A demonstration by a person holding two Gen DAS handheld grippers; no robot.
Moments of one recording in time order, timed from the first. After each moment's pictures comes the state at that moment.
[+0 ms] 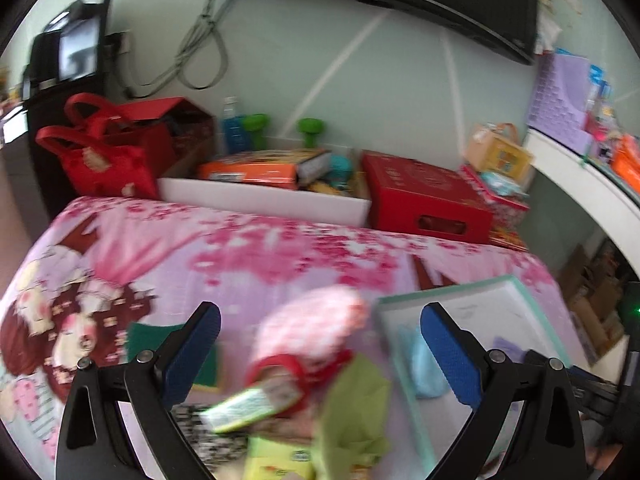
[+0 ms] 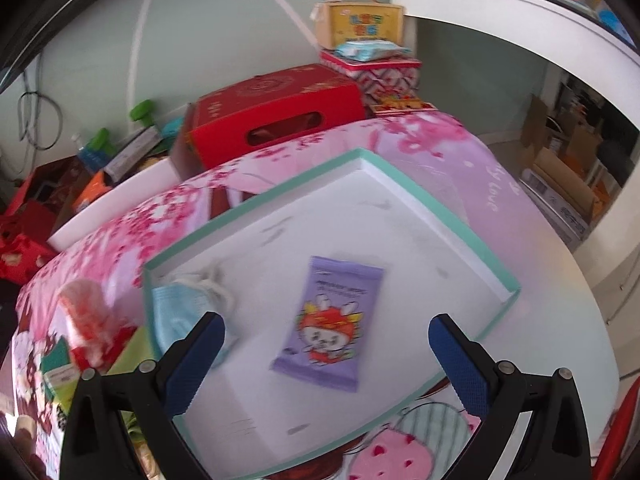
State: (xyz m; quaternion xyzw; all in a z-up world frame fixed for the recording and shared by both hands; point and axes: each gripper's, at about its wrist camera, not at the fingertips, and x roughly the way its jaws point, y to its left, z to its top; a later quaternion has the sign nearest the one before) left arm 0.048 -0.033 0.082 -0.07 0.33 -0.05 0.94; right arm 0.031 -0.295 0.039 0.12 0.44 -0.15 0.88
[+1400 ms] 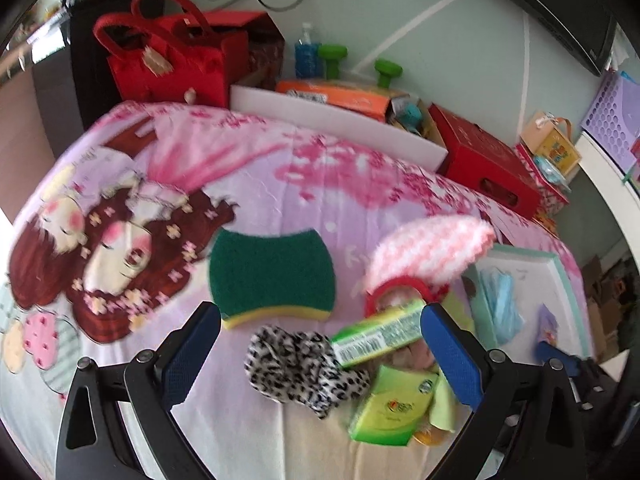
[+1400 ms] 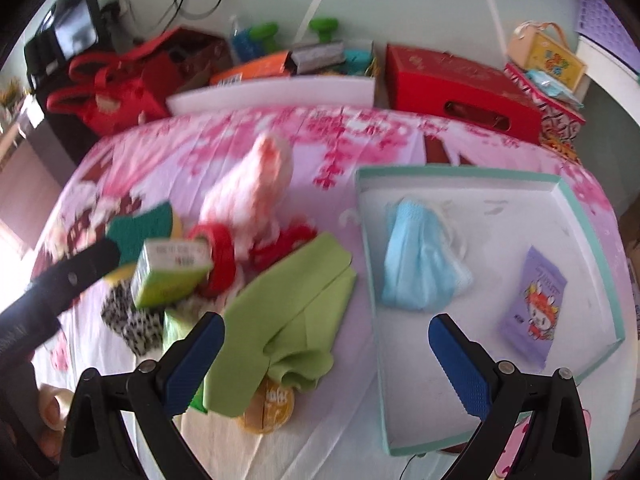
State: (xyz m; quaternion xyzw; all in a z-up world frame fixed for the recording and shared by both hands) left arm 0.030 0.064 0.035 -0.13 0.43 0.02 0.89; right arm 0.038 -0.131 0.012 -0.02 0.50 0.06 0.86
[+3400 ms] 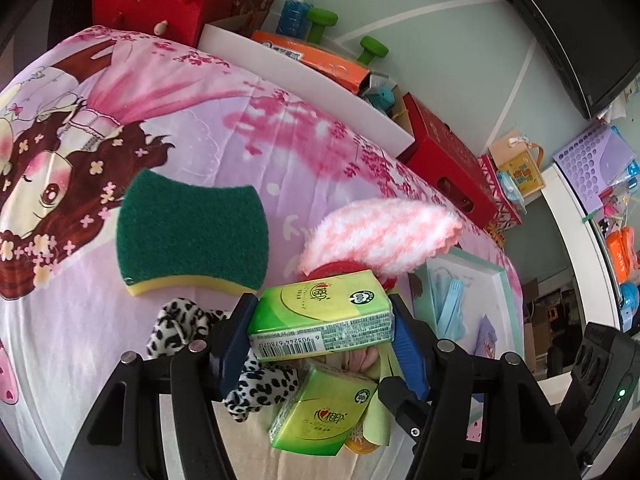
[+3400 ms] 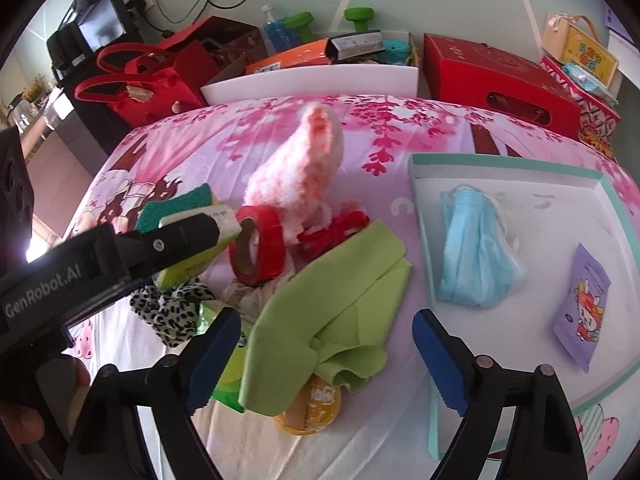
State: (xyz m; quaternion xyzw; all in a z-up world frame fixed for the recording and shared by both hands) left arm 0.050 0.056 0.003 -0.27 0.47 -0.07 0.84; right arm 0.036 -0.115 0.000 0.00 0.50 0.13 0.86
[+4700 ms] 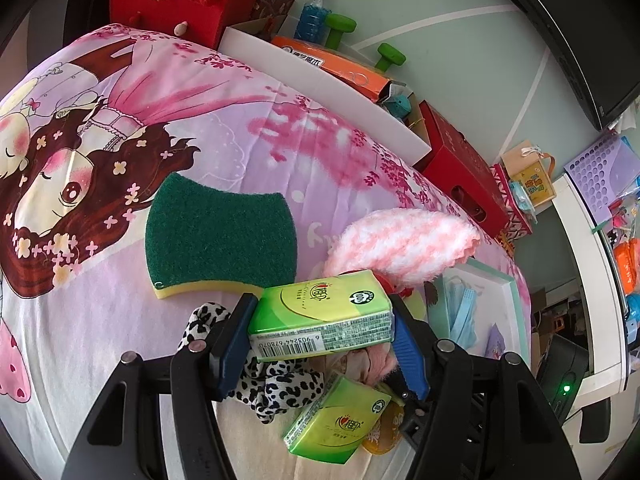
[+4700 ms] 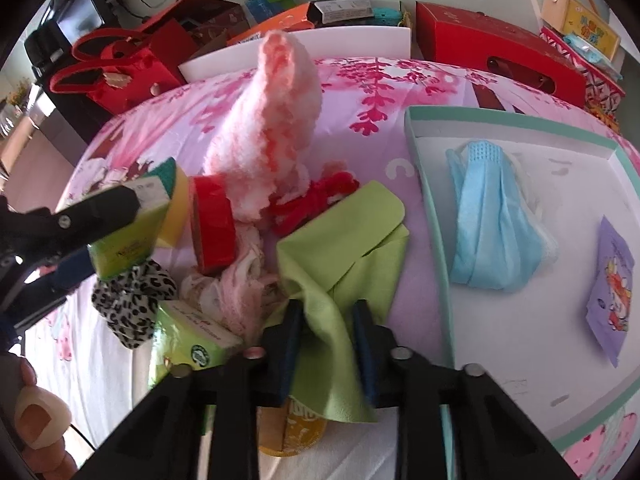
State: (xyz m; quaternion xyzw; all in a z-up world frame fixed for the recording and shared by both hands) left arm 0.049 0.071 0.004 -0.27 0.47 -0.05 0.84; right arm 0.051 -0.122 -0.035 0.01 0.54 0.11 0.84
